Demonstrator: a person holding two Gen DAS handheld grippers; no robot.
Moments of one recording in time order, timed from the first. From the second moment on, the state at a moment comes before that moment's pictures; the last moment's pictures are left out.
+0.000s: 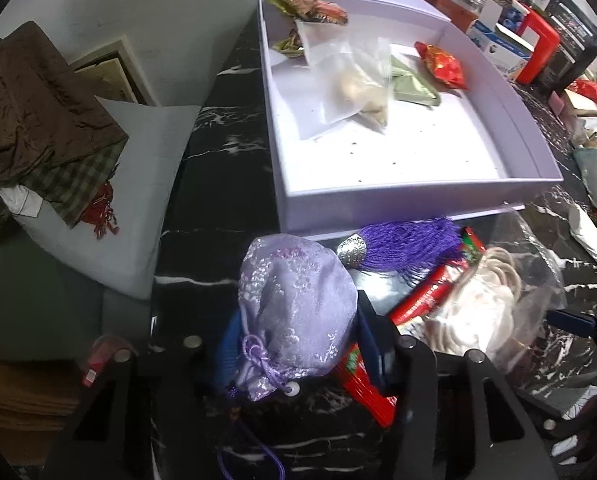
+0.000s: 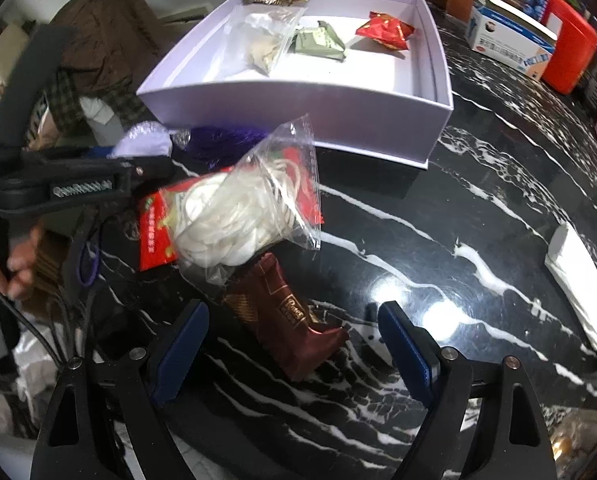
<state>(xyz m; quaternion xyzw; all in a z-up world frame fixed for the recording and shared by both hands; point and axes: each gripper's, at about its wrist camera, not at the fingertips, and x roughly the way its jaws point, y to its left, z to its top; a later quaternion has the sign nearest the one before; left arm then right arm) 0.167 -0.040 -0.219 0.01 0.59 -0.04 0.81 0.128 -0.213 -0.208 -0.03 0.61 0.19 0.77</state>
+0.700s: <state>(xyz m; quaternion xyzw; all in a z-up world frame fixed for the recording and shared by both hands) 0.126 -0.047 -0.178 -0.03 0.60 -0.04 0.80 0.097 -0.208 -0.212 -0.10 0.61 0.18 0.77</state>
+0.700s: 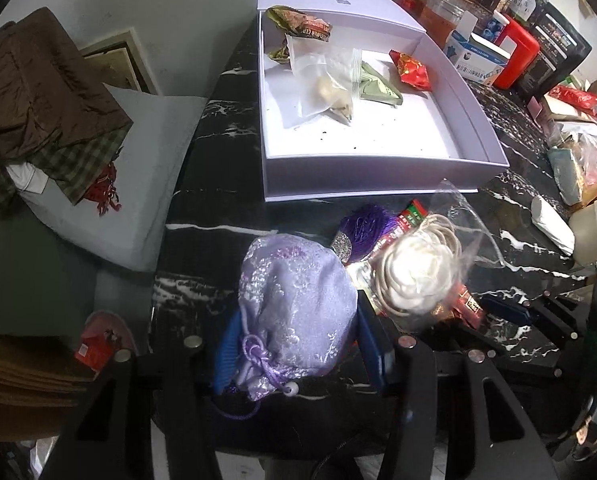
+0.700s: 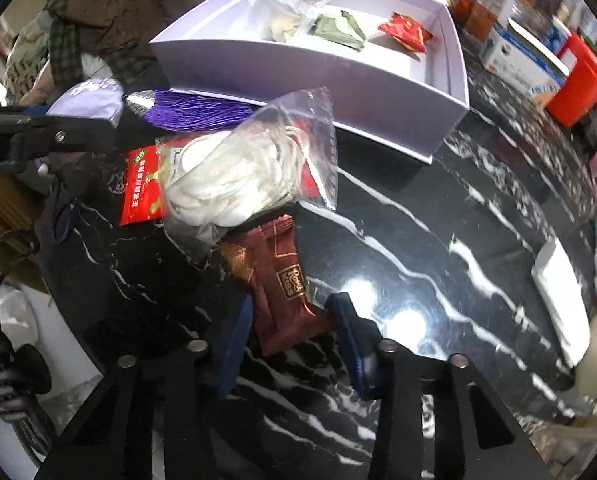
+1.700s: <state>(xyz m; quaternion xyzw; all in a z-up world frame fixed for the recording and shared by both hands) 0.087 -0.045 -0.129 -0.05 0.57 -0.01 0.82 0.093 -0.228 -0.222 -0.01 0.62 0.17 0.77</state>
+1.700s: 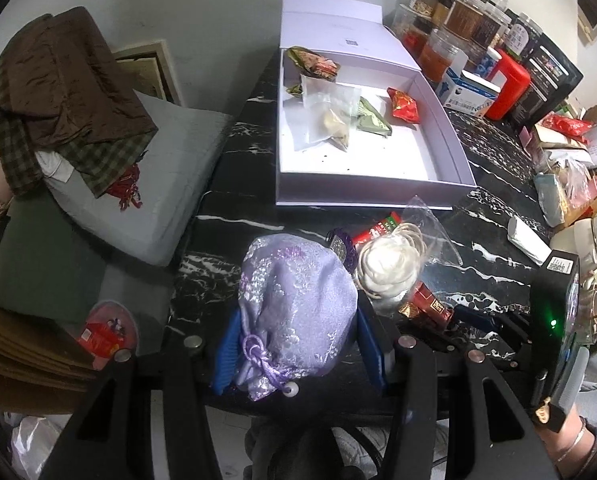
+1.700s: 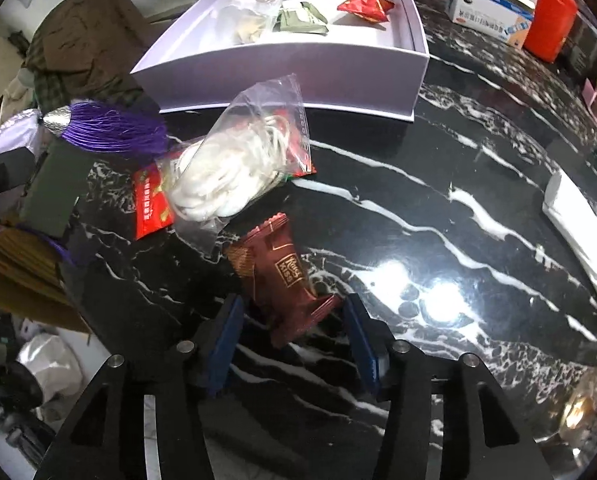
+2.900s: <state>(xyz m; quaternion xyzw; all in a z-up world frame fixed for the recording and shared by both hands) 0.068 -0.056 -0.045 -0.05 0.50 -0.02 0.87 0.084 -0.233 -0.137 -0.03 0.55 0.18 0.81</state>
